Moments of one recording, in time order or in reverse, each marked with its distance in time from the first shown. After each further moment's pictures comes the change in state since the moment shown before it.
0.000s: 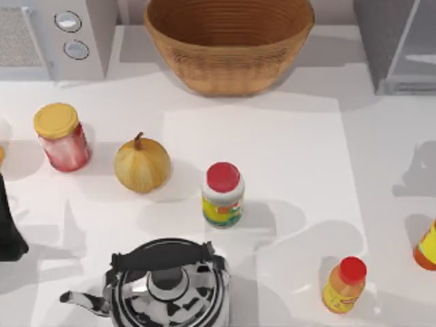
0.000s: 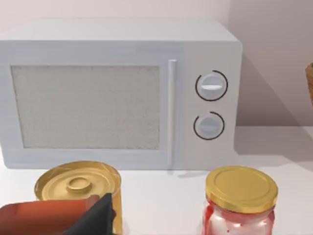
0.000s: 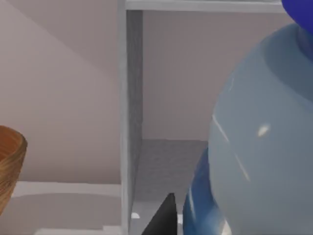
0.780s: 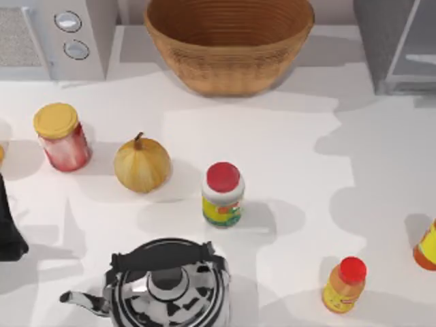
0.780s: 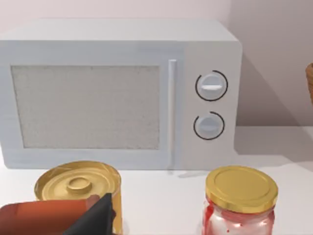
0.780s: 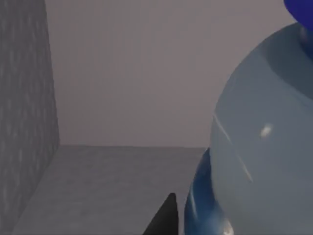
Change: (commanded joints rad) left arm 0.000 0.000 0.000 0.000 0.000 0.000; right arm -0.162 1.299 0.598 0.675 -0.126 0.004
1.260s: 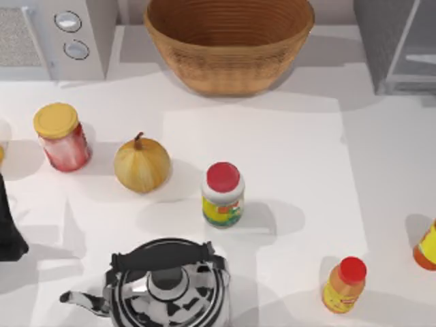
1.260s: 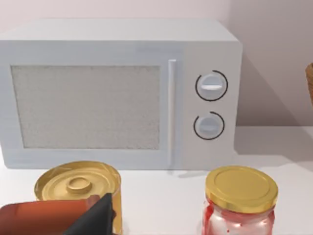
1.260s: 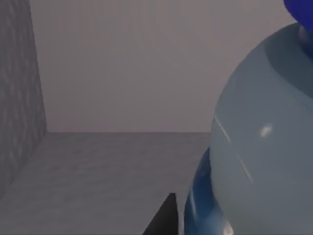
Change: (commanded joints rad) left arm 0.000 0.000 0.000 0.000 0.000 0.000; right arm -0.023 0.129 0.058 0.071 -0.024 0.020
